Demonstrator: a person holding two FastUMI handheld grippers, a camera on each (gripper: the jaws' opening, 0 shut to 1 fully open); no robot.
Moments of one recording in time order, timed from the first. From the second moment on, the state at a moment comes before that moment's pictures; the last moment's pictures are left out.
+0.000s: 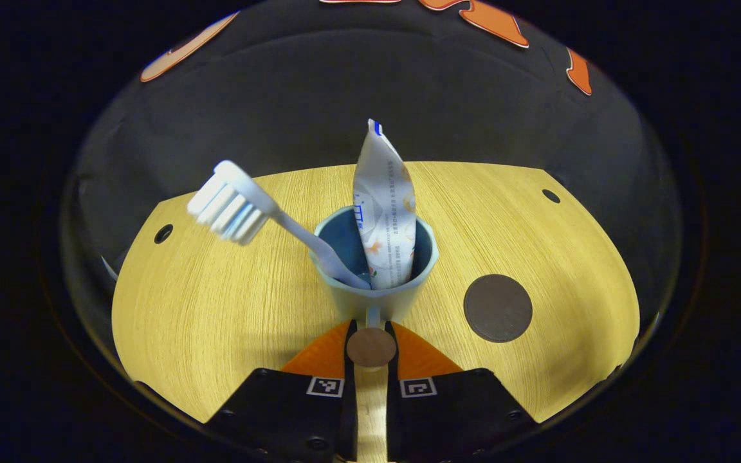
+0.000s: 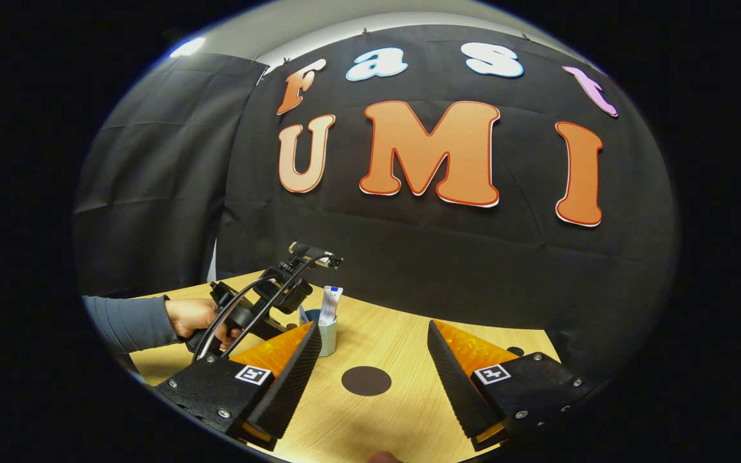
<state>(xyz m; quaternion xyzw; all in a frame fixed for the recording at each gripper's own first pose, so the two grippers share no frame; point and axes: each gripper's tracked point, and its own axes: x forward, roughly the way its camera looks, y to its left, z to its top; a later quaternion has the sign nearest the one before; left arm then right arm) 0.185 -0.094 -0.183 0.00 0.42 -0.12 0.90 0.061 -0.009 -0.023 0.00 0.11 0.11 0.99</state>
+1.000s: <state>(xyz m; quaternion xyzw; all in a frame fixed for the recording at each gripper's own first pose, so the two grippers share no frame) 0.180 -0.096 -0.166 0.02 0.43 -0.13 0.89 0.055 -0.003 -0.034 -0.01 0.13 0.12 0.98</state>
